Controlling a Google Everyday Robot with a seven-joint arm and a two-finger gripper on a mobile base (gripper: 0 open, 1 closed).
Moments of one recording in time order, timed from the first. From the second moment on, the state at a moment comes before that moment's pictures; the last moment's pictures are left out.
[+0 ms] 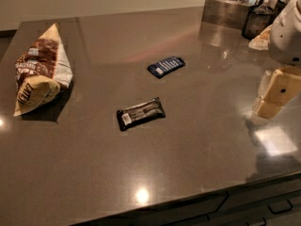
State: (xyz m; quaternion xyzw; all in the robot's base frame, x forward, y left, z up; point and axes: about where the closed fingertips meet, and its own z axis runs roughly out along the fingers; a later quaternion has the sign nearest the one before) arm 0.438 -0.216 0.977 -0.60 0.78 -0.04 0.16
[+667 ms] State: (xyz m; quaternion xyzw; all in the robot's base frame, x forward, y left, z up) arm 0.452 -0.211 0.975 -0.60 0.78 -0.03 0.17
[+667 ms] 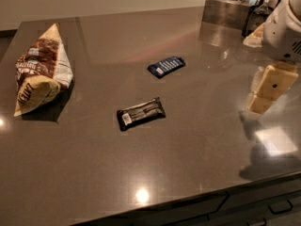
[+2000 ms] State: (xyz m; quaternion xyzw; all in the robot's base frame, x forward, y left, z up) arm 0.579 -0.175 0.943 -0.60 0.76 0.06 0.23
